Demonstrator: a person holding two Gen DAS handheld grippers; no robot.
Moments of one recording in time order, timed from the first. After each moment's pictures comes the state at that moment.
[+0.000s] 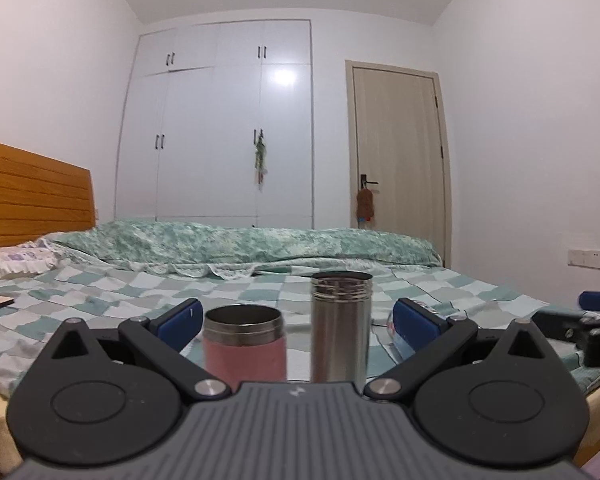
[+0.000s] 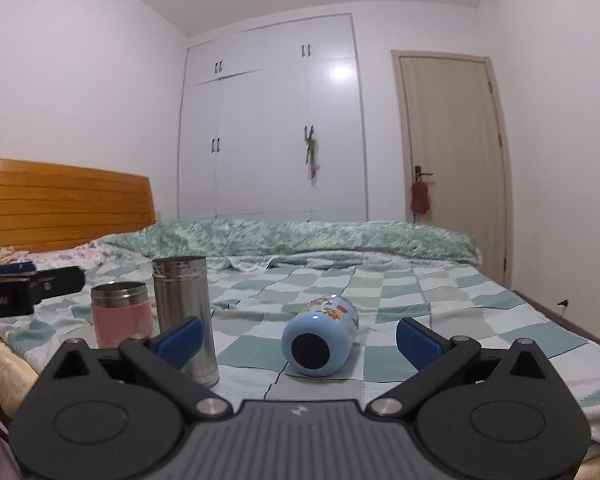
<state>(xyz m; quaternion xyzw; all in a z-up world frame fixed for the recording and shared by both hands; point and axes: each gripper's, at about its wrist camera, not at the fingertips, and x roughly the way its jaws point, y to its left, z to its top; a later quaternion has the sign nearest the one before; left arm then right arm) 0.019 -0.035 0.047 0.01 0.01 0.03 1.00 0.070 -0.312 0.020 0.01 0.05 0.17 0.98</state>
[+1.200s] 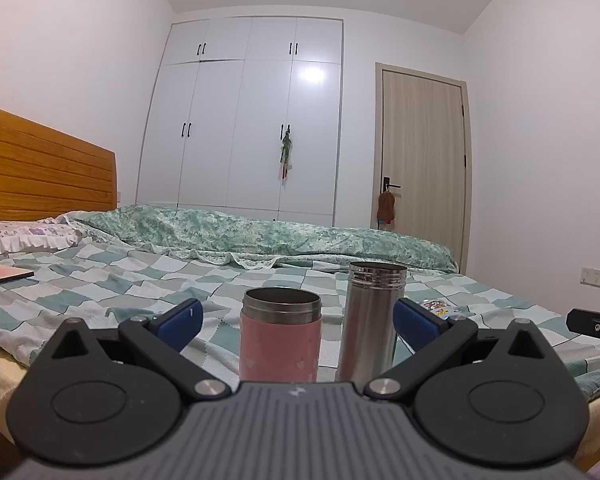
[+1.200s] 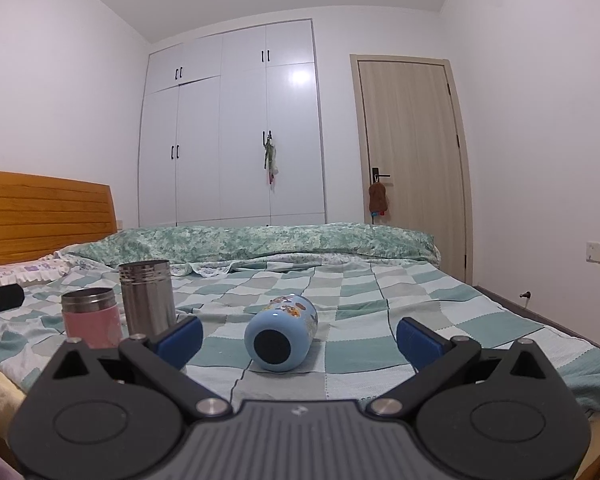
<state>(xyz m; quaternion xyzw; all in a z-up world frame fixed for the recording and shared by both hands) 0.002 -0.009 0.038 -0.03 0.01 0.05 1.00 0.058 -0.322 0.015 0.03 0.05 0.11 0.99</state>
